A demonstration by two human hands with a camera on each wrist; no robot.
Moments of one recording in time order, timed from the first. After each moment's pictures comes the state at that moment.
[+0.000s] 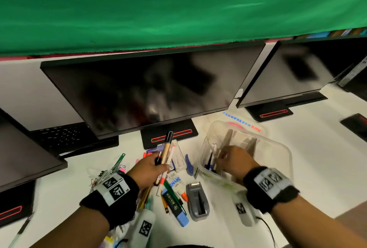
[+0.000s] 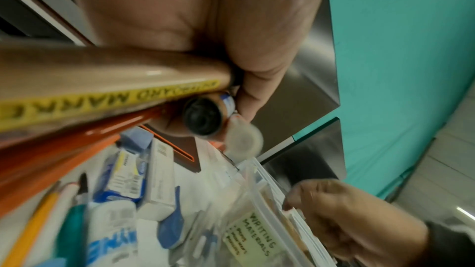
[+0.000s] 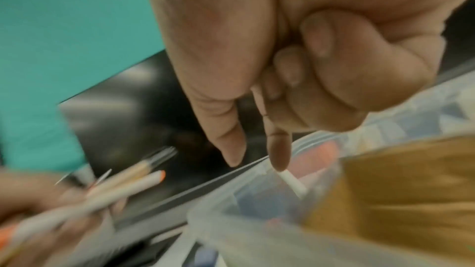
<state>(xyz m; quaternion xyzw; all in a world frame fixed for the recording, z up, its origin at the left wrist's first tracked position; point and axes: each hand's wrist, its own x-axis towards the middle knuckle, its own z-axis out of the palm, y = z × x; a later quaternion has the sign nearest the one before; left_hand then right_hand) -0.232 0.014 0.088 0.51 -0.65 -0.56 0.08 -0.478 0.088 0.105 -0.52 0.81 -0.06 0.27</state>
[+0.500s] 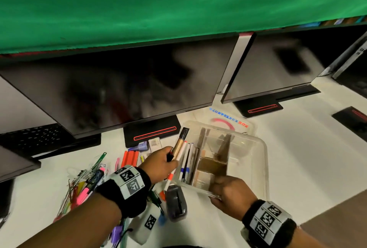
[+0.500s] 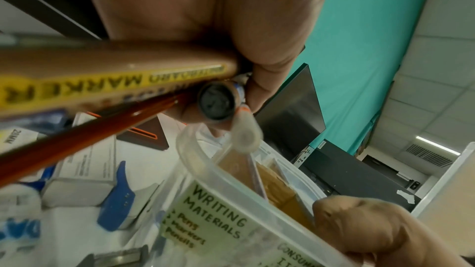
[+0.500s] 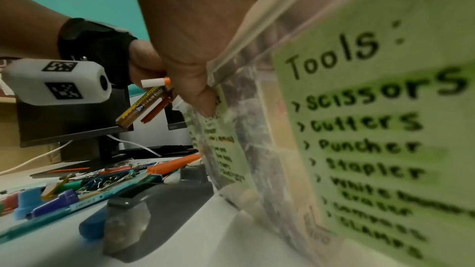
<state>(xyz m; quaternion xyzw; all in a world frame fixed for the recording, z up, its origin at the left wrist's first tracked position) -0.322 0.038 0.085 0.49 -0.71 -0.49 0.06 -0.522 0.176 0.034 -0.77 0.63 -0.02 0.06</state>
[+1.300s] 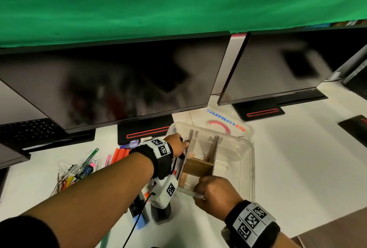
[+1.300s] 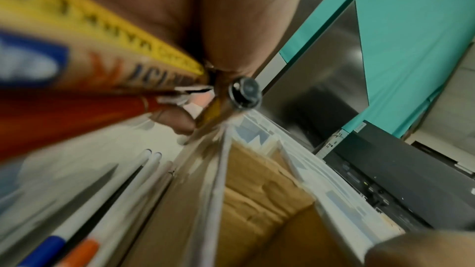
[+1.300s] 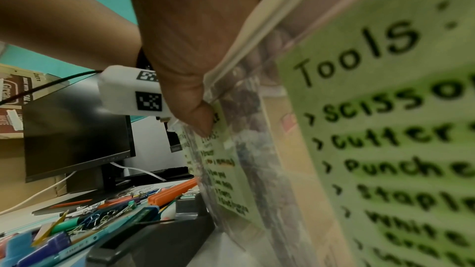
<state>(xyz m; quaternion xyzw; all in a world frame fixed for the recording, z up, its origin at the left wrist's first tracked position) -0.420 -0.006 0.069 0.54 -0.75 -0.37 -0.08 -0.529 0.163 0.036 -0.77 0.63 -0.05 0.09</state>
